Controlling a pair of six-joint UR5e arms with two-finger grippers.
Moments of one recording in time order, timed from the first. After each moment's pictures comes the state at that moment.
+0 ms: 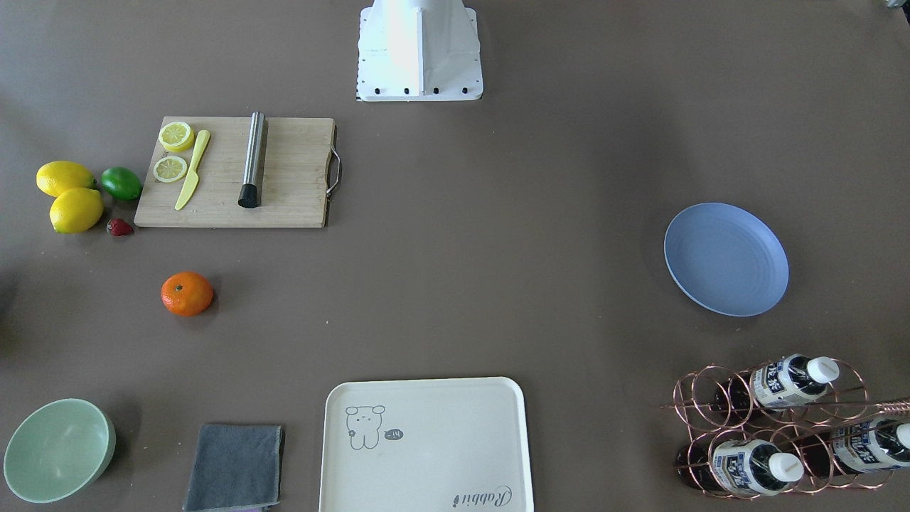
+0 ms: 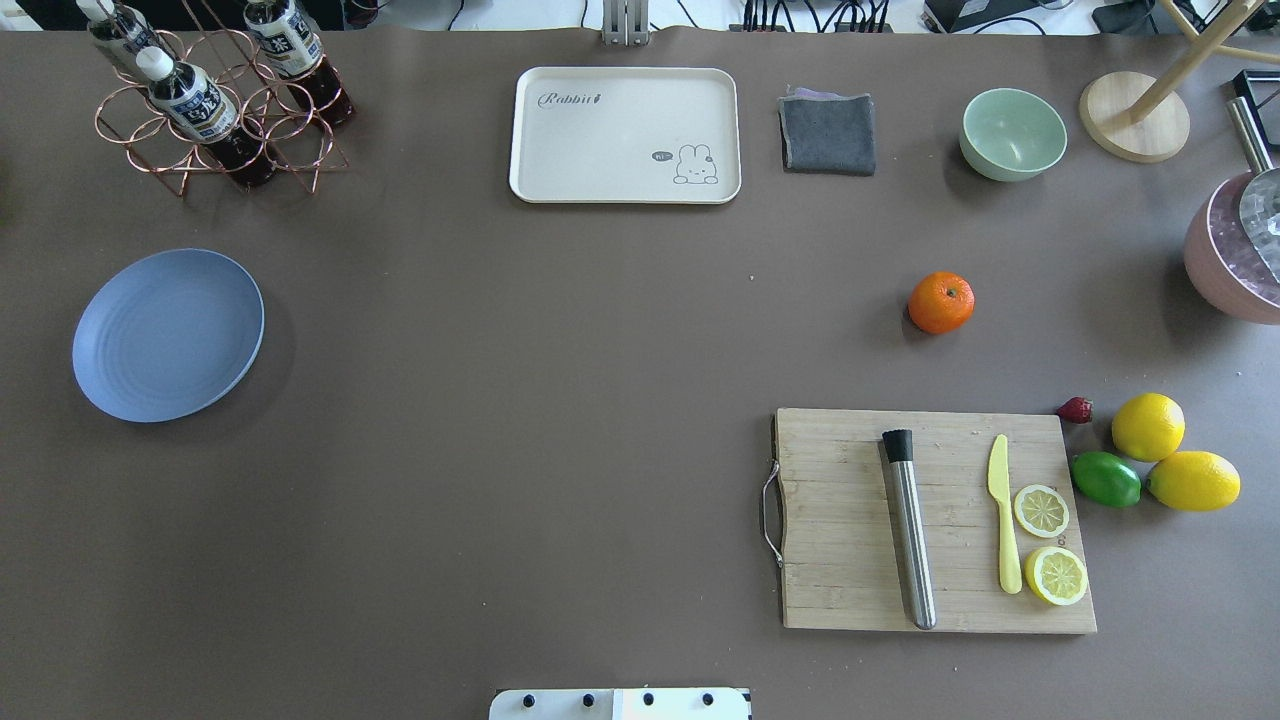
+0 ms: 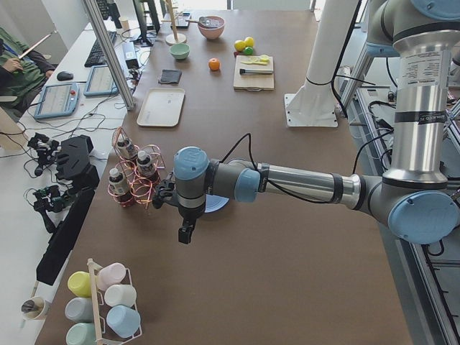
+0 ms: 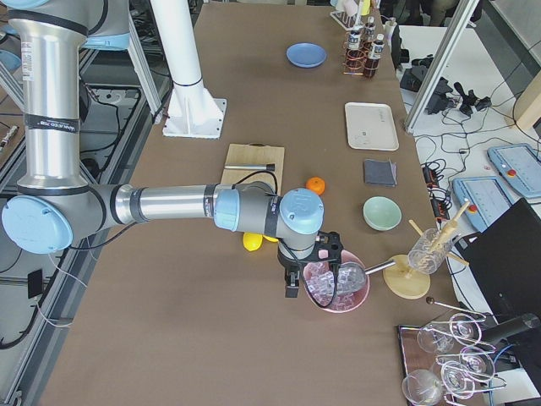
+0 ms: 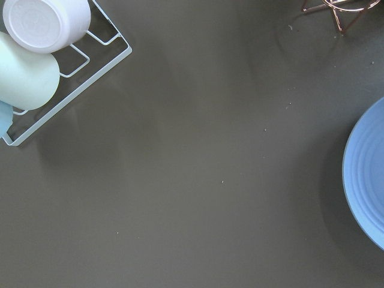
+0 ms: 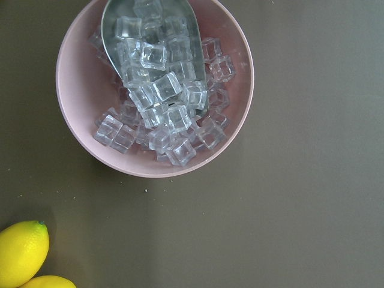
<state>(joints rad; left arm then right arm) -1.54 -1.55 -1.72 -1.63 -2.27 0.07 1.65 -1.63 1.74 -1.76 2.34 -0.12</state>
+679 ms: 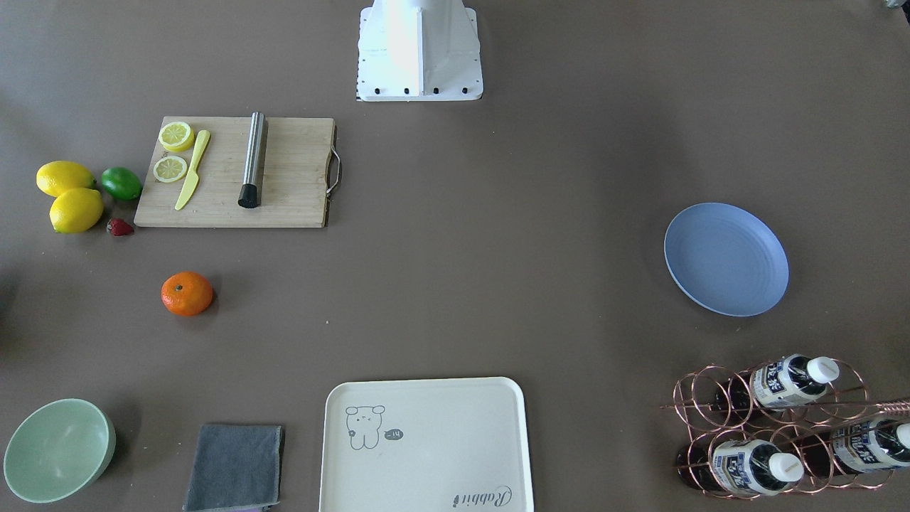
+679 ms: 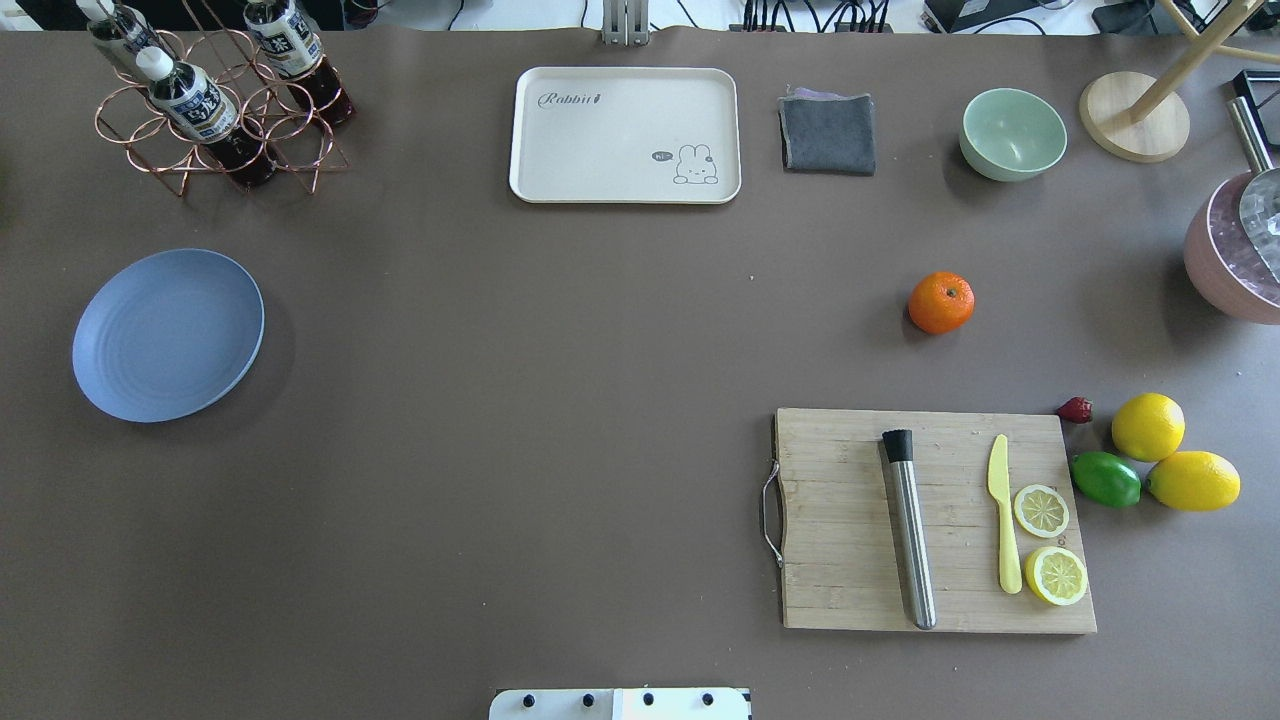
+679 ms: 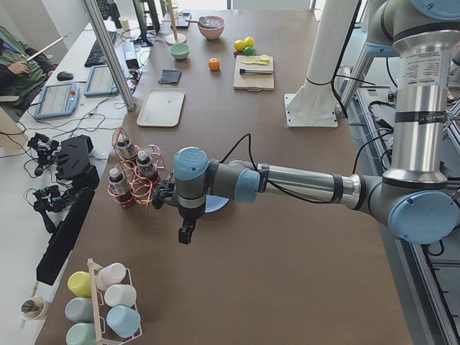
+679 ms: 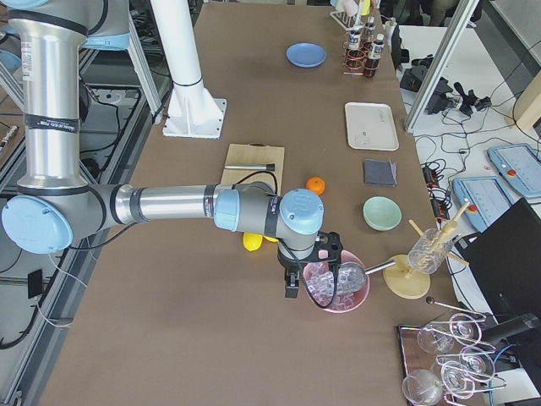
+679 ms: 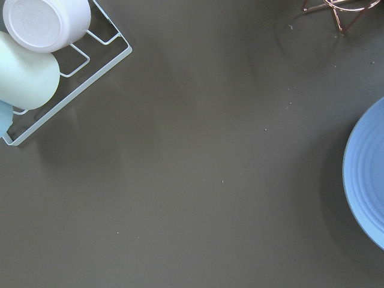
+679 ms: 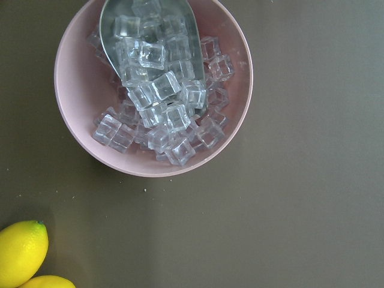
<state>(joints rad) -1.54 -1.55 -1.72 -1.63 -2.27 0.07 1.65 -1.63 1.74 -1.76 2.34 -0.12</state>
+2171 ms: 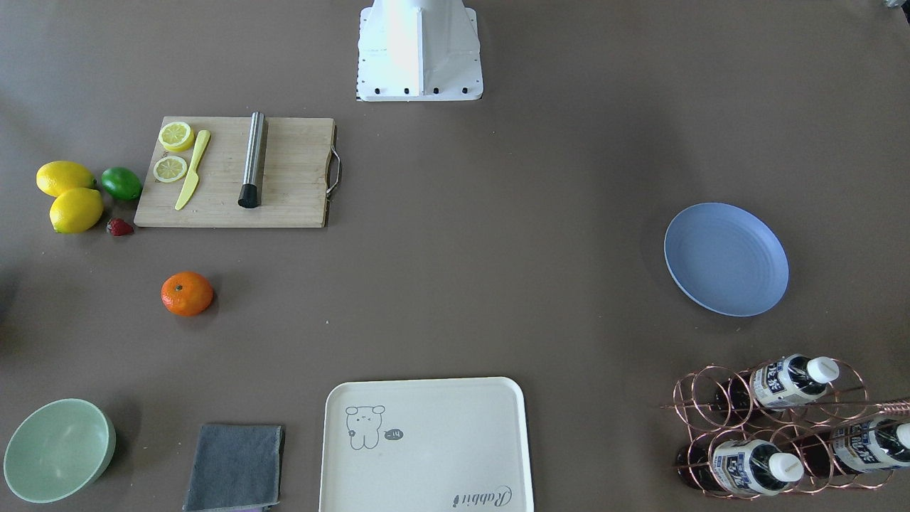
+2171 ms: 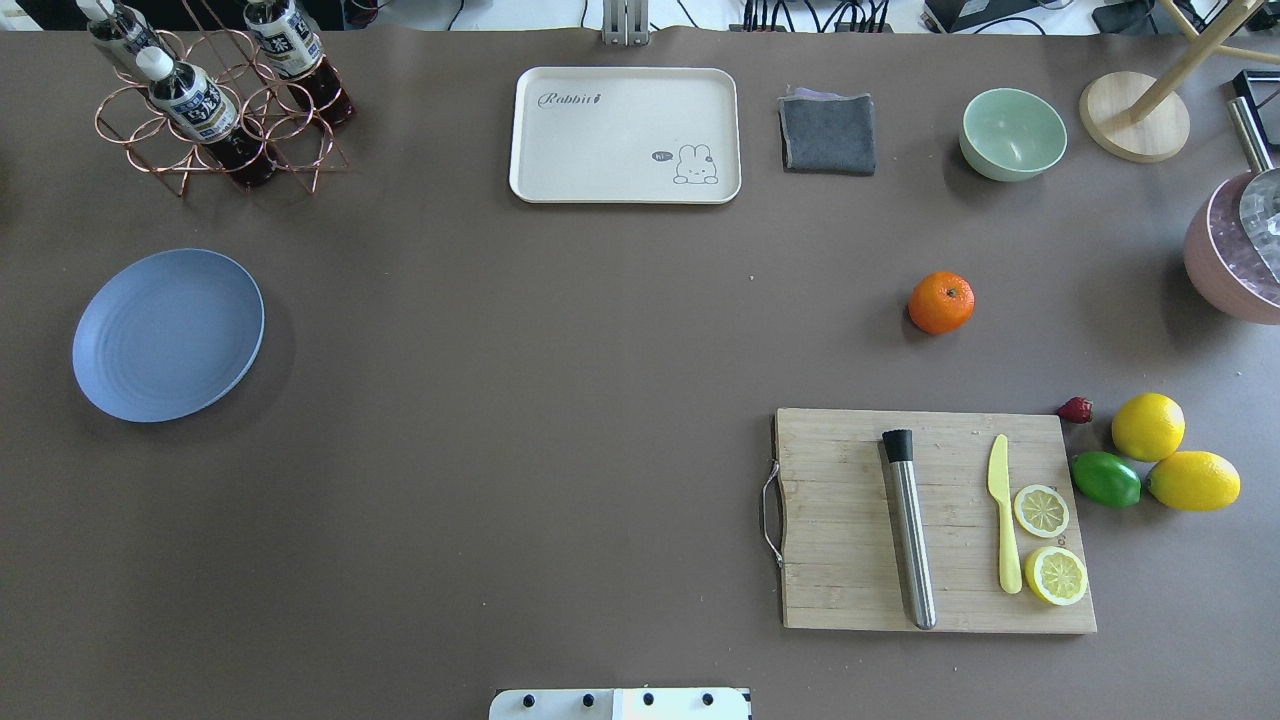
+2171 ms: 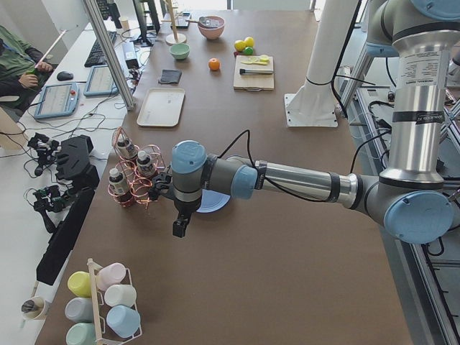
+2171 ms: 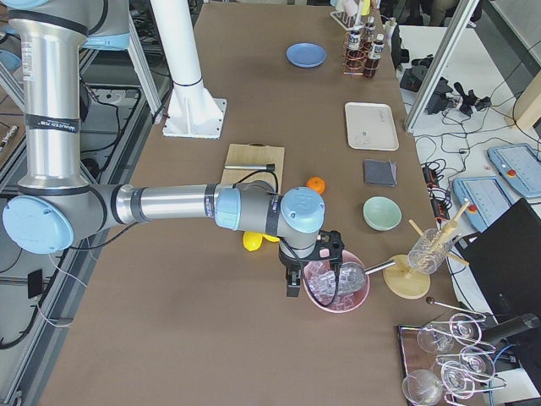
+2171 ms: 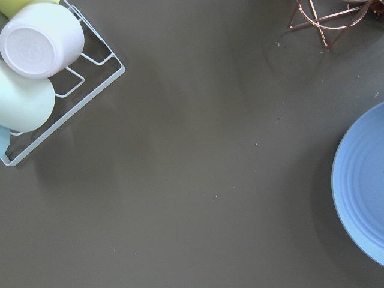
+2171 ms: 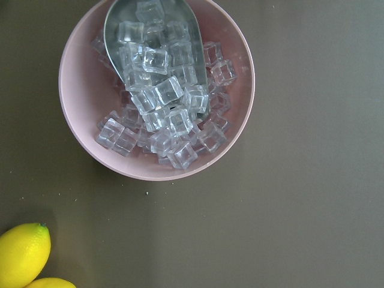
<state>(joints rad) -1.54 -1.57 -1.72 -1.68 -2.29 0.07 1.65 -1.63 1.74 -1.76 2.34 -0.12</state>
